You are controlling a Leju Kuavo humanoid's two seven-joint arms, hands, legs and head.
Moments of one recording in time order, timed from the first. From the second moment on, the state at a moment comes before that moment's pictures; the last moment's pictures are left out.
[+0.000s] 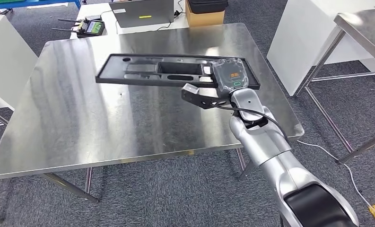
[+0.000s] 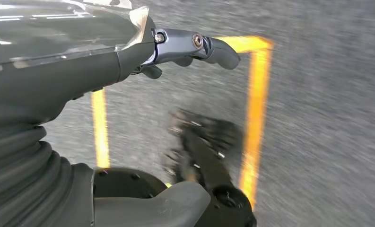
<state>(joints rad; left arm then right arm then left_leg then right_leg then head) -0.06 -0.13 0.61 -0.20 -0.24 0.06 -0.39 -0.83 -0.04 0.49 -0.97 1.29 -0.17 0.11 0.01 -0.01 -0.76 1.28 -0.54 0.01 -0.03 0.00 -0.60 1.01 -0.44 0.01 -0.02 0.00</state>
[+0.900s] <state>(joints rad) -0.07 -0.12 0.72 -0.21 -0.18 -0.05 -0.46 -0.83 -0.02 0.55 -0.45 1.57 -0.23 0.27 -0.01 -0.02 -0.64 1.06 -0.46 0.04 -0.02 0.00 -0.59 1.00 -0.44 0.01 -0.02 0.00</state>
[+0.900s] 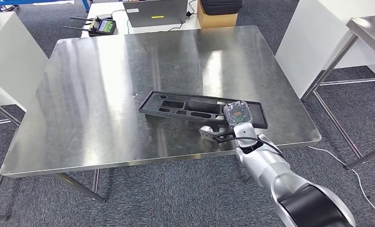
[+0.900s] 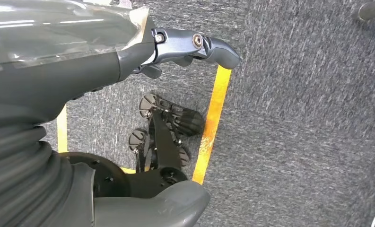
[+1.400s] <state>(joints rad) -0.07 -0.12 0.76 -0.21 -0.18 -0.05 -0.43 -0.83 -0.01 0.44 -0.41 1.55 -0.24 0.27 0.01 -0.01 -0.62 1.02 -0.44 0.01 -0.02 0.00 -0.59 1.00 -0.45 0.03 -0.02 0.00</state>
